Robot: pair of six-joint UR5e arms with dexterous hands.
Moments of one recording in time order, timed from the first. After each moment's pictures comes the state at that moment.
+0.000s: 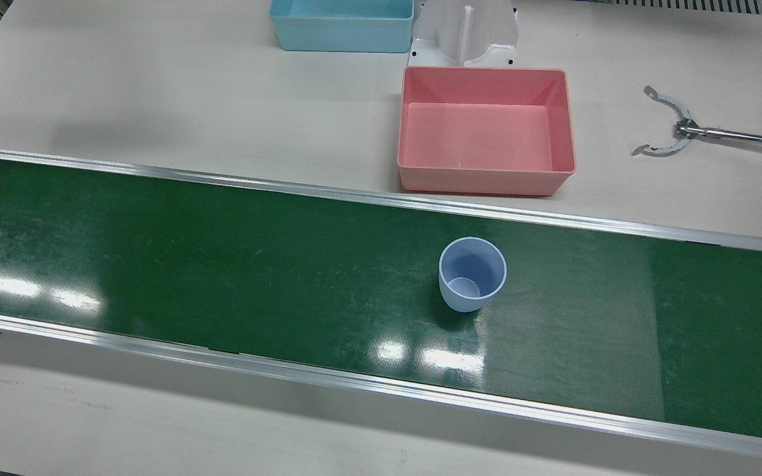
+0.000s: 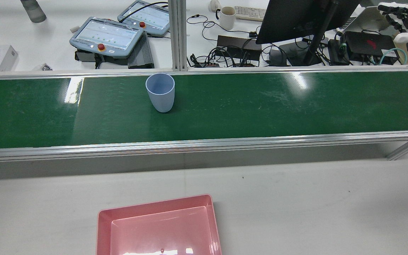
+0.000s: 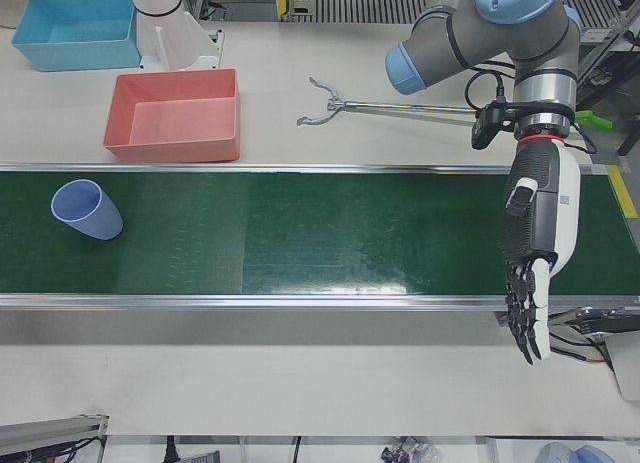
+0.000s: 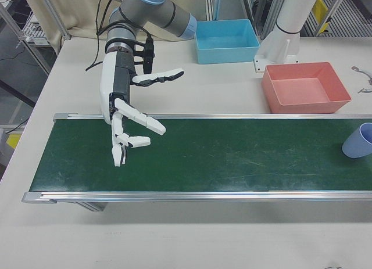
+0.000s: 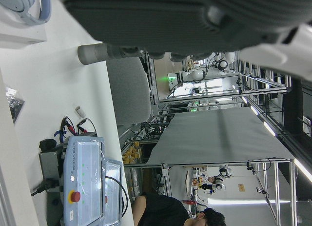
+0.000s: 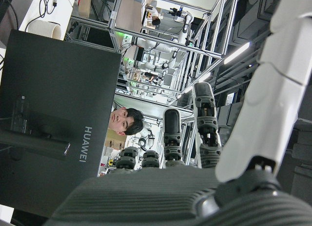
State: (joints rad) left arm -1.46 -1.87 -1.66 0.43 1.75 0.12; right arm 1.24 -1.48 2.04 -3.57 -1.27 -0.25
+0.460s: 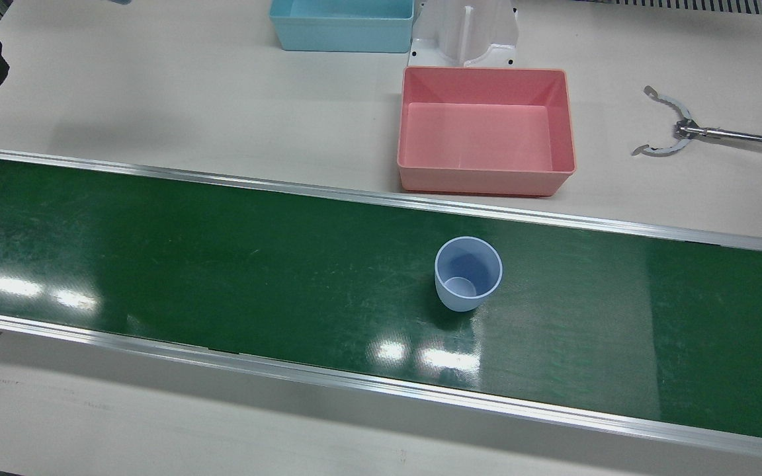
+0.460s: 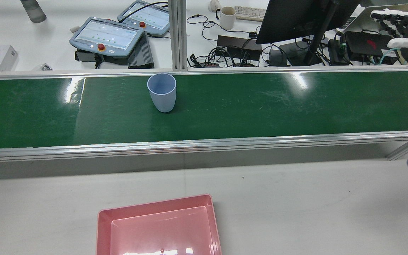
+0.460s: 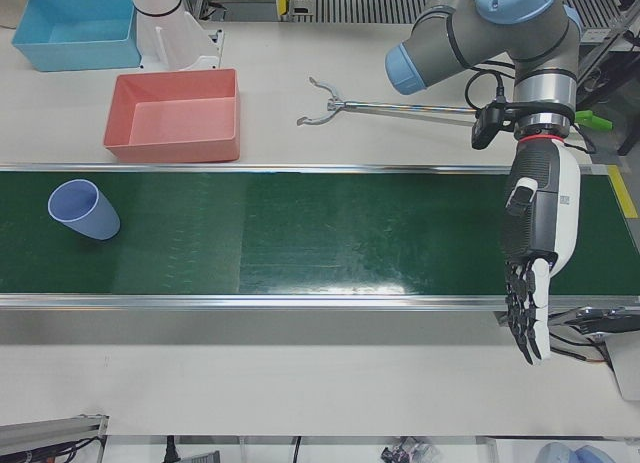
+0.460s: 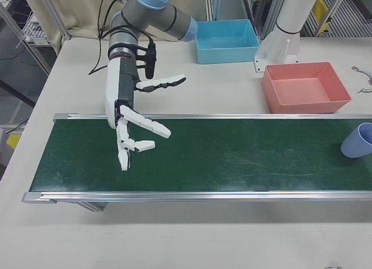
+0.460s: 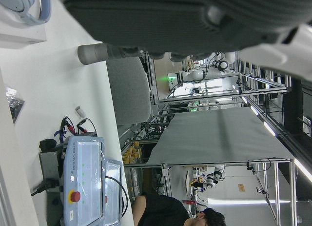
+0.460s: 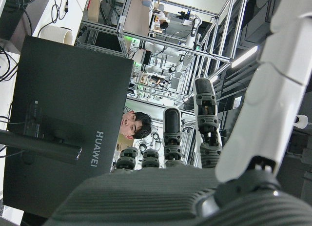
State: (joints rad) left arm -1.46 -1.87 -1.66 0.43 1.75 0.12; right arm 1.21 -1.48 2.02 -3.57 -1.27 -0.25
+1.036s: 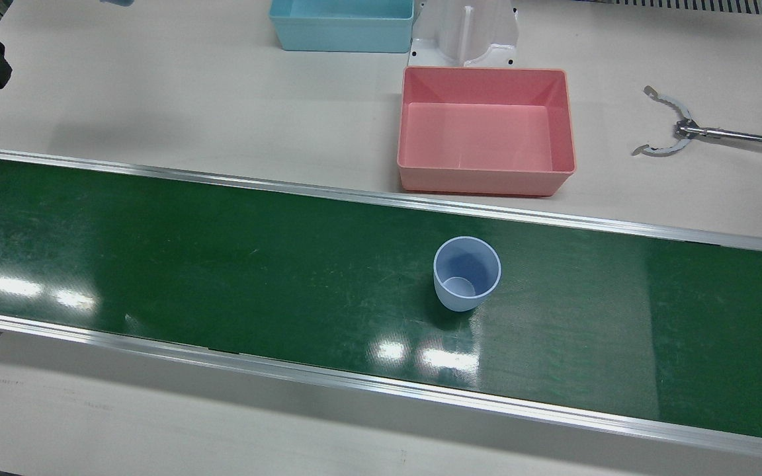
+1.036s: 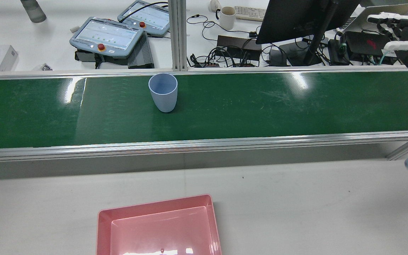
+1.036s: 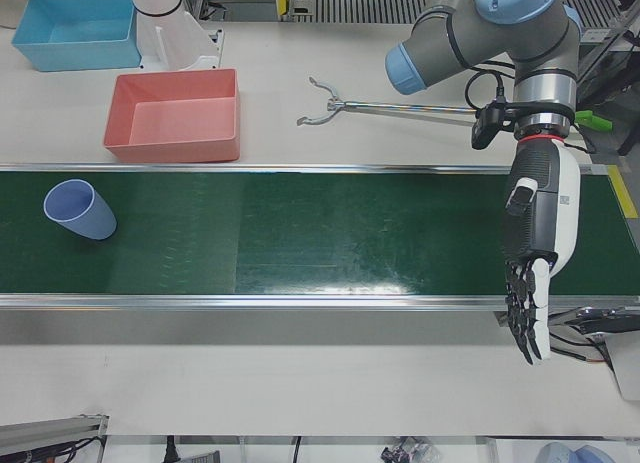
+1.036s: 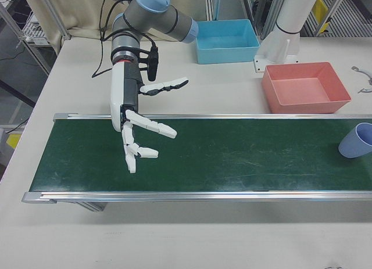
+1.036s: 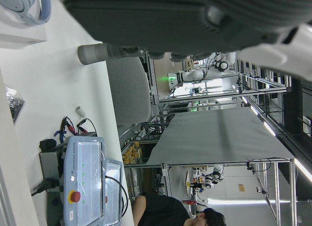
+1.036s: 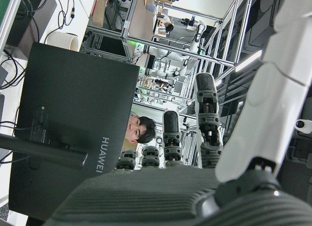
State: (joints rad) left arm -1.46 -1.87 -1.66 0.43 1.75 0.12; right arm 1.20 -1.48 2.01 -3.57 -1.28 -0.25
